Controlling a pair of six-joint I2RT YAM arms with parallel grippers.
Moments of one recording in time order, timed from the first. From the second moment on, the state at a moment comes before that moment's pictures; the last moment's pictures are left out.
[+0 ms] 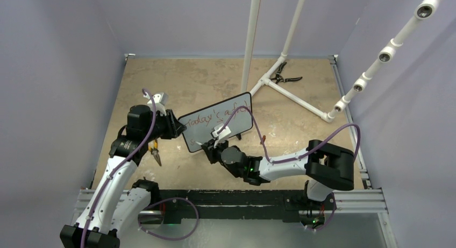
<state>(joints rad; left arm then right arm) -0.19 0.77 0.72 -0.52 0.33 -0.36 1.31 1.62 0.70 0.70 0.55 0.38</state>
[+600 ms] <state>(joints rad) -0.19 0.77 0.72 -0.52 0.34 -0.37 1.31 1.61 0.71 0.64 0.64 0.43</state>
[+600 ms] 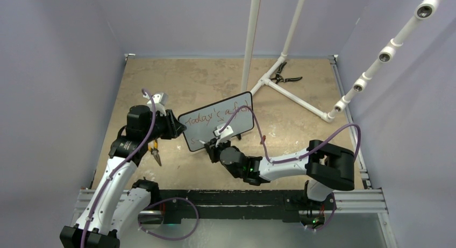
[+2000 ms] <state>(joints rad) -0.19 0.78 0.71 -0.51 0.34 -0.37 1.31 1.60 0.70 0.68 0.62 0.38</state>
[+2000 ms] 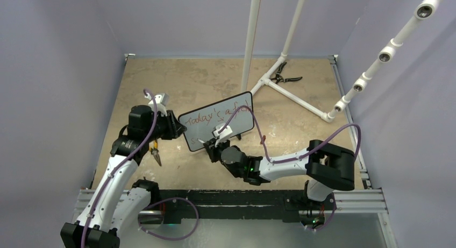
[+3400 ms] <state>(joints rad) -0.19 0.80 0.66 -0.41 0.34 -0.37 1.31 1.50 0.64 0.67 0.63 0.42</state>
